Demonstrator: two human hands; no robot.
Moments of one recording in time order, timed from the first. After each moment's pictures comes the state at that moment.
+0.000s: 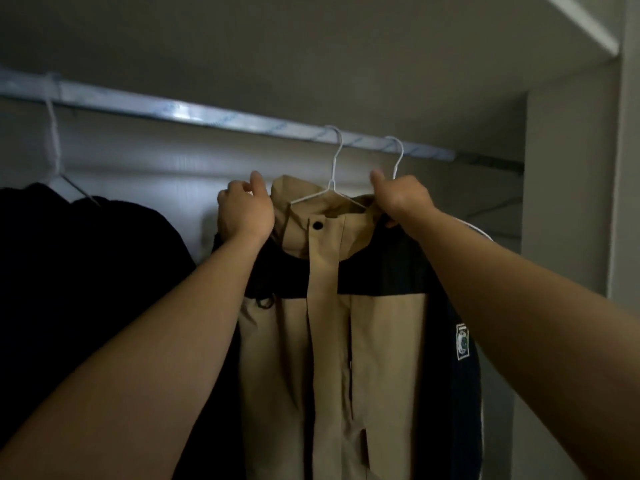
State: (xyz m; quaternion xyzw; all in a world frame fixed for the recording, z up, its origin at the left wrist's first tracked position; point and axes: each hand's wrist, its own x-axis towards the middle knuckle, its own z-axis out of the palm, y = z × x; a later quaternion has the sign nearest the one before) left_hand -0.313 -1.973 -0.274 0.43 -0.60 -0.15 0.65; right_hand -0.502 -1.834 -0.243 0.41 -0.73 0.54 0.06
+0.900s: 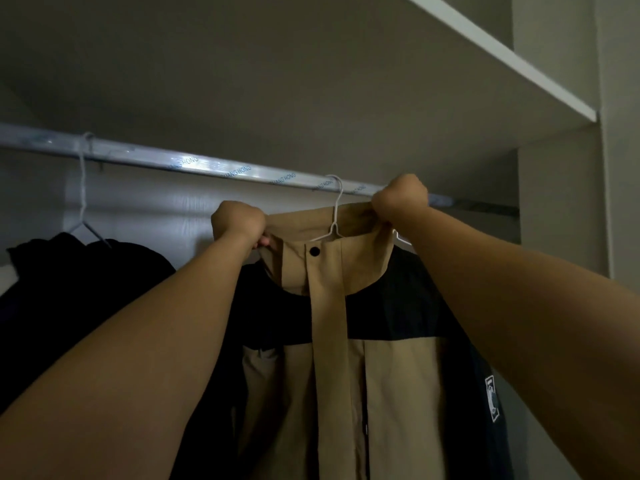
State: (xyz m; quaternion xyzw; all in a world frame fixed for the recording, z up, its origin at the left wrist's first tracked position) left_hand -0.290 -1.980 -0.212 0.41 -0.61 -0.31 0.60; right_hand -0.496 -1.843 -0.169 0.40 -0.73 0.54 0.14
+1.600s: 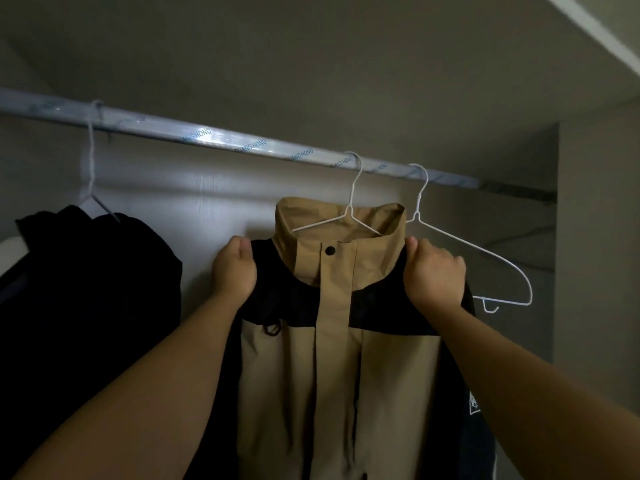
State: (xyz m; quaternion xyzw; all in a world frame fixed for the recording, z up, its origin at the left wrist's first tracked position) left_hand -0.277 -2.040 -0.333 0.39 -0.65 -0.17 0.63; right_hand -0.542 -1.865 -0.326 0.42 -0.74 0.35 0.38
